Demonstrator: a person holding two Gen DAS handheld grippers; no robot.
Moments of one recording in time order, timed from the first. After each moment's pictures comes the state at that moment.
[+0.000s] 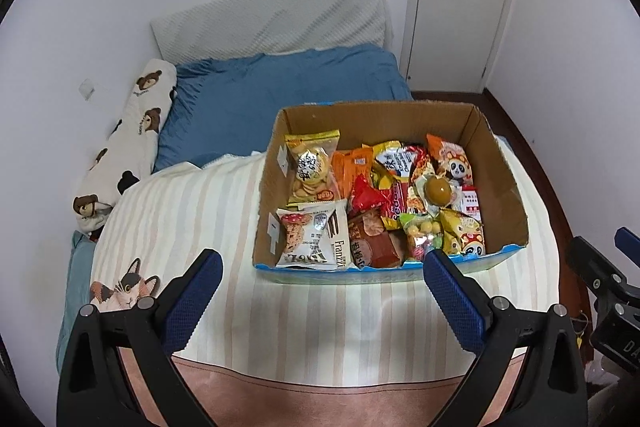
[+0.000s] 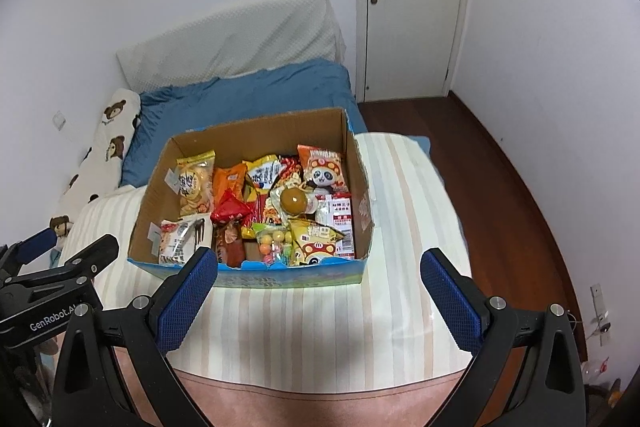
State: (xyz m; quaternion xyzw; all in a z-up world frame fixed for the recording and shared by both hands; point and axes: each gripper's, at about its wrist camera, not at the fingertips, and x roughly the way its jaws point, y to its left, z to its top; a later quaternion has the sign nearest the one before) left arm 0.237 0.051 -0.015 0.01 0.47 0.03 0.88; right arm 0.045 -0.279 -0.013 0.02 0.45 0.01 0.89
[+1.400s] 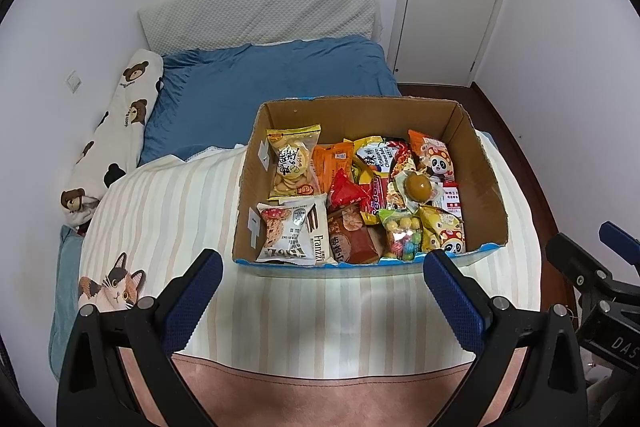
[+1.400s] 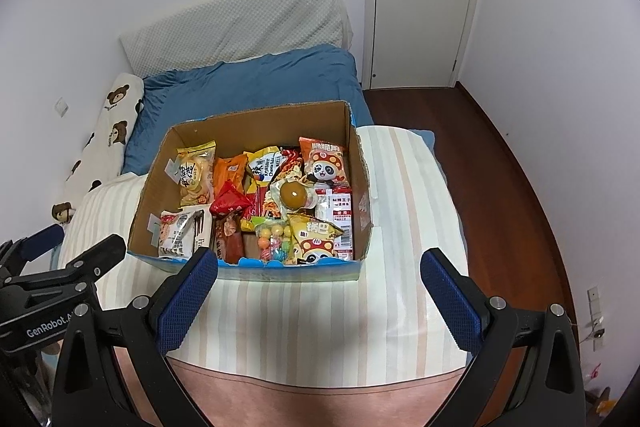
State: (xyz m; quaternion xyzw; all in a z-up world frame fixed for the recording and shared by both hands) left arm 0.243 0.044 -0.008 0.00 0.49 0.01 0.87; right arm 0.052 -0.283 -0.001 0.02 0.47 0.01 0.88
